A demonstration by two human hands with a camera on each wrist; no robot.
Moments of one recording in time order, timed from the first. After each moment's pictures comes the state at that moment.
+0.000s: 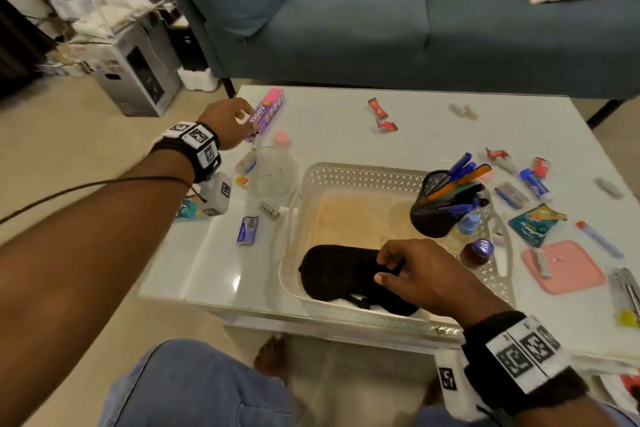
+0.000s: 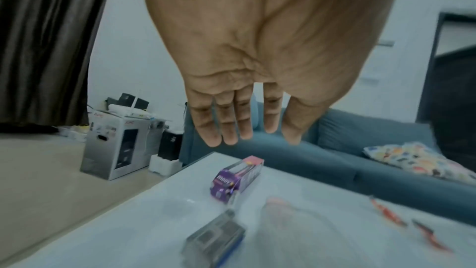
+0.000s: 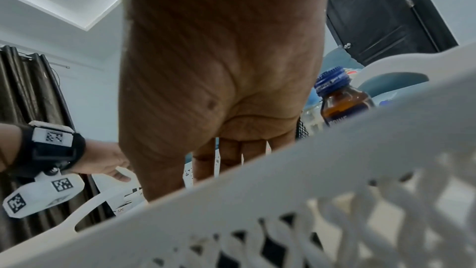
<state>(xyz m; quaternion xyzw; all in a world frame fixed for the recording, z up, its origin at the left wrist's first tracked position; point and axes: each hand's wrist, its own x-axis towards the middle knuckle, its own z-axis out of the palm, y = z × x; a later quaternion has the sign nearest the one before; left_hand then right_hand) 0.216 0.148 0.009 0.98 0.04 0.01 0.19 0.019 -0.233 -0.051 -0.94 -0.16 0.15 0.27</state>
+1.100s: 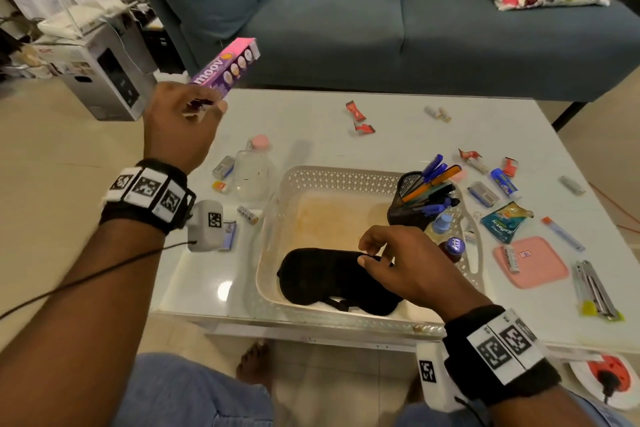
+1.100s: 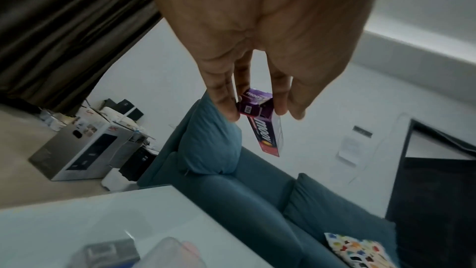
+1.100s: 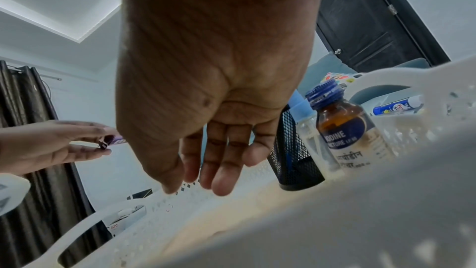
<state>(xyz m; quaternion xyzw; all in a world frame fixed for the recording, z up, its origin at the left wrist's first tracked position) 0.144 0.117 0.036 0.89 0.03 0.29 0.34 0.019 -0.238 -0.027 -0.94 -0.16 0.09 0.30</state>
